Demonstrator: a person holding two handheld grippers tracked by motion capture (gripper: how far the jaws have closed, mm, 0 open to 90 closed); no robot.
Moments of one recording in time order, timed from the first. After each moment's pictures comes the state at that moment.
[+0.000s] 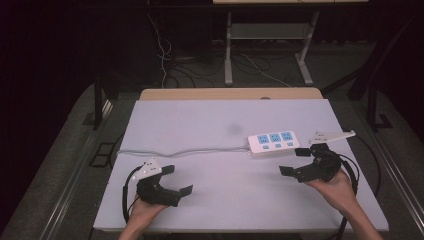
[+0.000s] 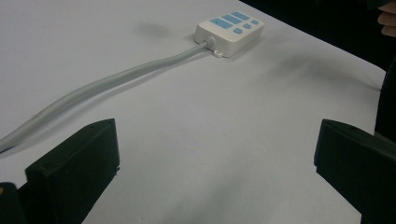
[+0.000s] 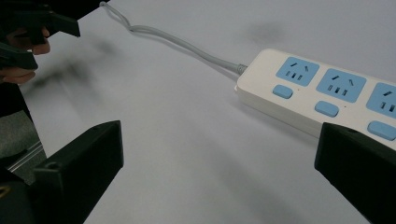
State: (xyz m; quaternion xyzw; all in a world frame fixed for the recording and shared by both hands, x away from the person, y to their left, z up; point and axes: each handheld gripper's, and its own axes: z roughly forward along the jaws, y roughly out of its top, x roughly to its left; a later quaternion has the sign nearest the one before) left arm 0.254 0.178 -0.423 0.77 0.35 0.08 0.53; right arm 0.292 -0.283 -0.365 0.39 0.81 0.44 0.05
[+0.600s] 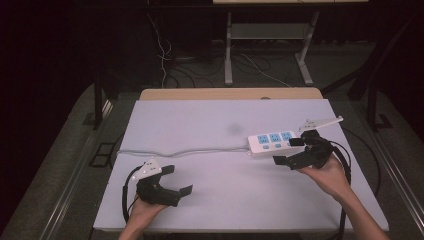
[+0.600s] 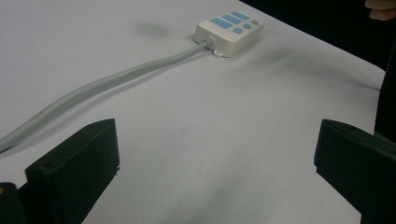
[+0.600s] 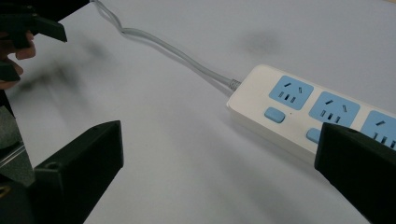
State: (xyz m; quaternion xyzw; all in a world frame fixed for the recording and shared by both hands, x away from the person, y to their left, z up) left arm 0.254 0.179 -0.423 0.77 0.35 0.08 0.53; right arm 0.321 -0.267 -0.352 0.39 0.82 0.41 0.05
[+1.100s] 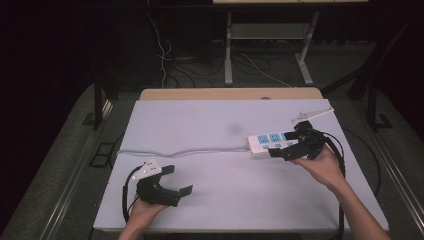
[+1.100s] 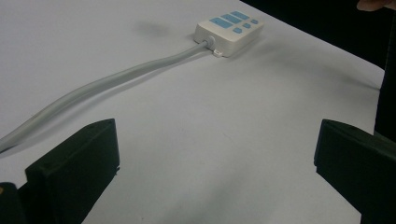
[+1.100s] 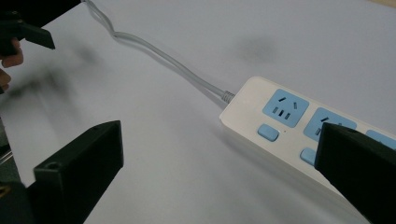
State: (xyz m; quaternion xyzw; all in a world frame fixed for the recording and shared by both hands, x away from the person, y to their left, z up) left arm 0.255 0.179 -0.423 0.77 0.35 0.08 0.53; right arm 0.345 -0.257 -0.350 0.39 0.83 0.40 0.04
